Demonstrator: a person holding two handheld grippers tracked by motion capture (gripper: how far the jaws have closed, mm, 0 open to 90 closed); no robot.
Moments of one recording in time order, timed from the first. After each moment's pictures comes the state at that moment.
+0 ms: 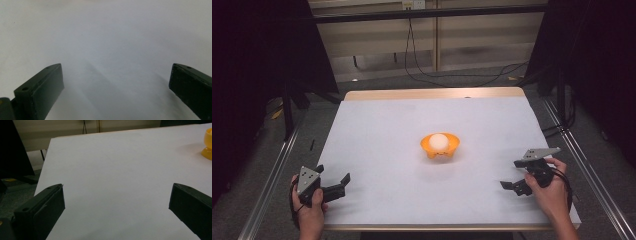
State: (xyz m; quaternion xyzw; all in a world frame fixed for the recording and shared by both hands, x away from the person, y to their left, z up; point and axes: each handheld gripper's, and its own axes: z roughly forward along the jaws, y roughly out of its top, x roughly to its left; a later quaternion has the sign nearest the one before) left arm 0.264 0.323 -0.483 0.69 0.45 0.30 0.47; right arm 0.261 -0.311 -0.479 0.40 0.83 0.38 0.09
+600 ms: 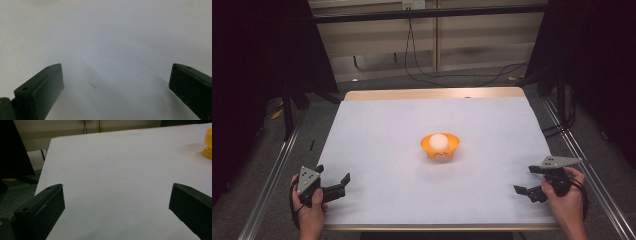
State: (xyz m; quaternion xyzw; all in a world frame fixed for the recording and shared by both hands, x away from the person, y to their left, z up) left arm 0.264 0.323 -0.482 0.70 0.45 0.30 0.47; right arm 0.233 -0.345 -0.484 0.42 0.81 0.40 0.12
